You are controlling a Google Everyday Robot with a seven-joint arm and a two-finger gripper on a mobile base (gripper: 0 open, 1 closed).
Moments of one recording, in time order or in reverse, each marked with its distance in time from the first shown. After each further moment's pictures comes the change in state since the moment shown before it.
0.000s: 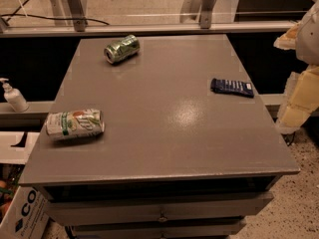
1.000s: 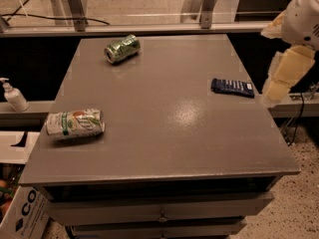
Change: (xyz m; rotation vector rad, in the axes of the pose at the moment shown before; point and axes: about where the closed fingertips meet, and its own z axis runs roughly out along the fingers) arm -0.013 -0.049 0.017 -0.028 -0.091 0.018
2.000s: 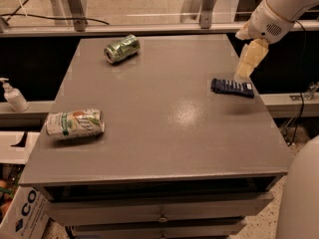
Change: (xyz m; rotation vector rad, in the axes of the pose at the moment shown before) arm -0.003 -0.129 0.109 -0.095 -0.092 0.005
